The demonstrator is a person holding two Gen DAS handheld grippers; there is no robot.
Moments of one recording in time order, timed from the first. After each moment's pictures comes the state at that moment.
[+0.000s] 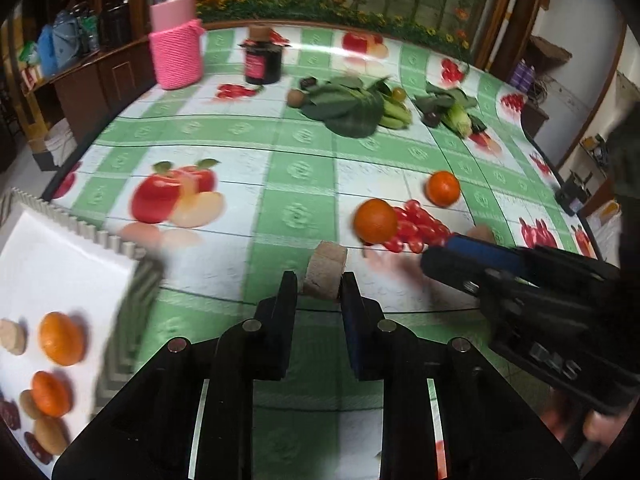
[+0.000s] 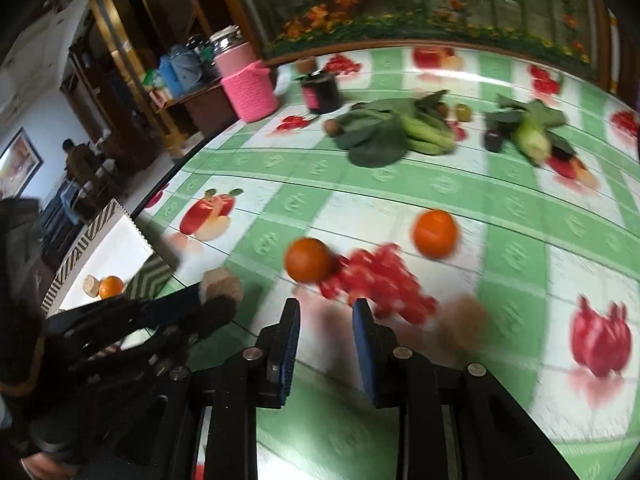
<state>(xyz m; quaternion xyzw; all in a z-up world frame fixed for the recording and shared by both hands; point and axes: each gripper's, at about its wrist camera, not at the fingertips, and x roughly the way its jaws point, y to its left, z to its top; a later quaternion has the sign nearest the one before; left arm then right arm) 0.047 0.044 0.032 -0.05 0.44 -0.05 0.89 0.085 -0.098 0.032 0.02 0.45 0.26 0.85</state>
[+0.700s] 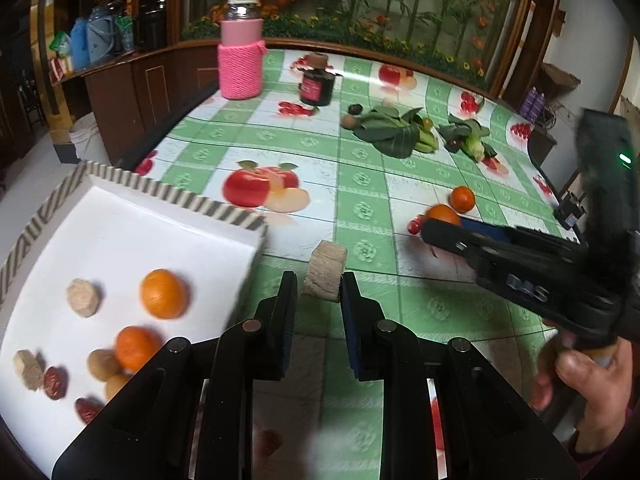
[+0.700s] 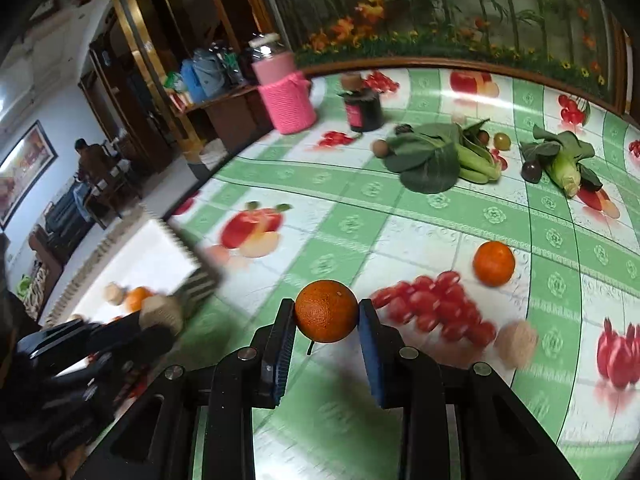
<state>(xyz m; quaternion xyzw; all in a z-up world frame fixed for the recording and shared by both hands) -0.014 0.103 0.060 -0.07 0.41 -0.01 0.91 0.063 -0.063 0.048 0.02 0.42 0.29 0.86</state>
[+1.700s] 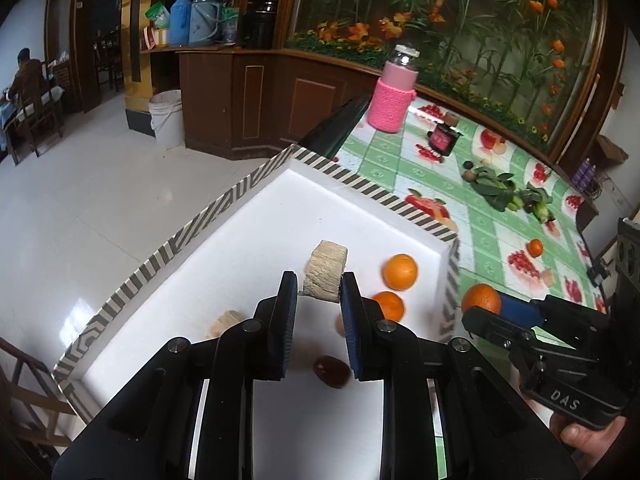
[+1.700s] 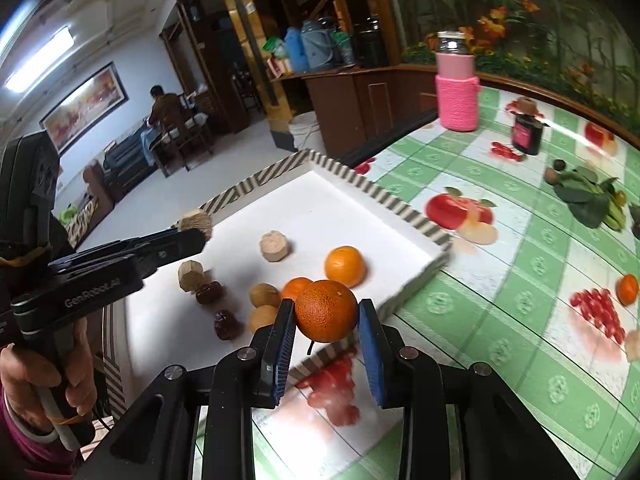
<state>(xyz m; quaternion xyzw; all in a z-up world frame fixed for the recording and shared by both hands) -0.102 0.258 0.081 -0.14 0.38 0.10 0.91 -0.033 0.079 0.067 -0.05 0.40 0.42 0.82</state>
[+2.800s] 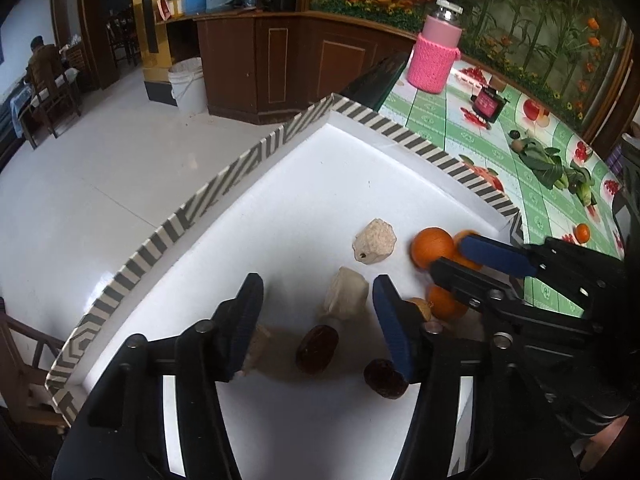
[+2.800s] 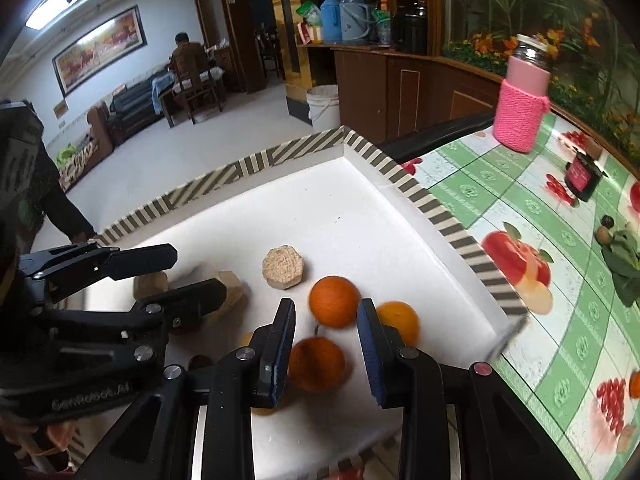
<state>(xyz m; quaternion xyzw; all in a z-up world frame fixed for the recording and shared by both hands) -0.077 0.270 0.050 -0.12 0.44 0.14 0.88 -0.010 0.152 0.048 -0.14 0.40 0.43 0.80</state>
